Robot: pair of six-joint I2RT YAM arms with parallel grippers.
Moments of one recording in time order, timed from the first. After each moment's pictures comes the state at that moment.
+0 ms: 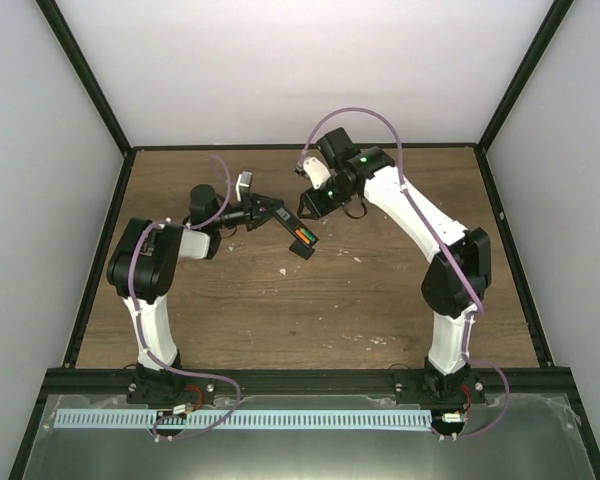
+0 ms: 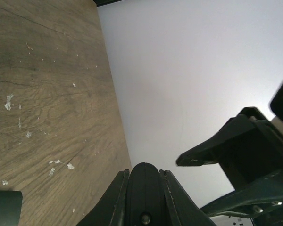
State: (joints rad) left arm -0.22 1.97 0.91 1.07 1.08 -1.37; right arm 0.57 1.91 1.86 -1.04 -0.31 -0.08
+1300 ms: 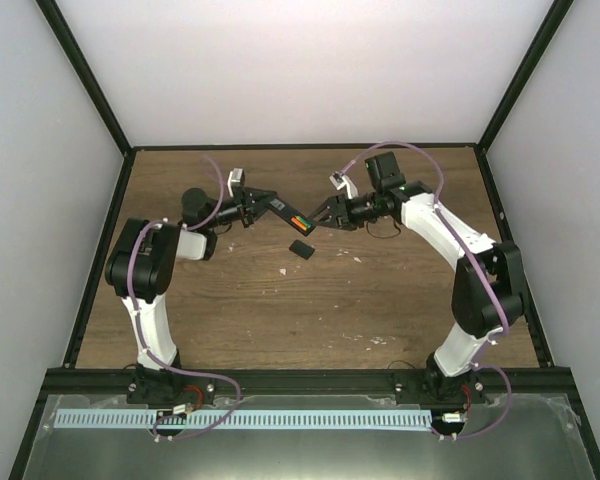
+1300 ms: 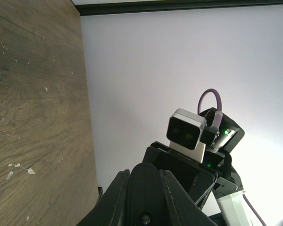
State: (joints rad) left arm -0.20 1.97 0.89 1.28 1.05 -1.68; right arm 0.36 1.67 1.33 -0.56 -0.93 0.28
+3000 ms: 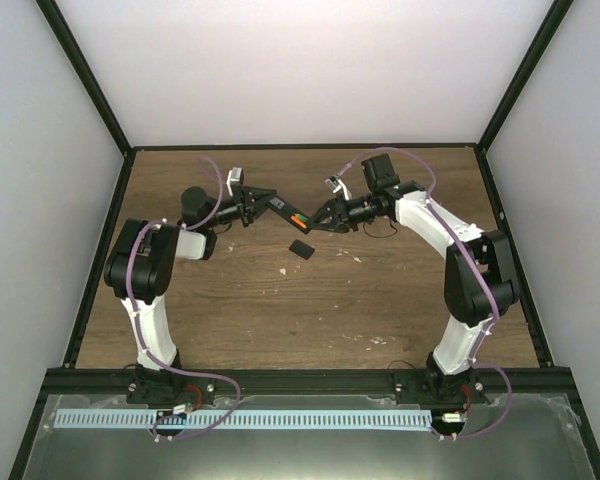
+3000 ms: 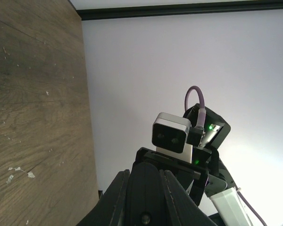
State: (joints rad) left arm -0.20 1.96 0.89 1.26 1.03 -1.68; right arm 0.36 1.76 1.34 -0.54 -1.10 0.34
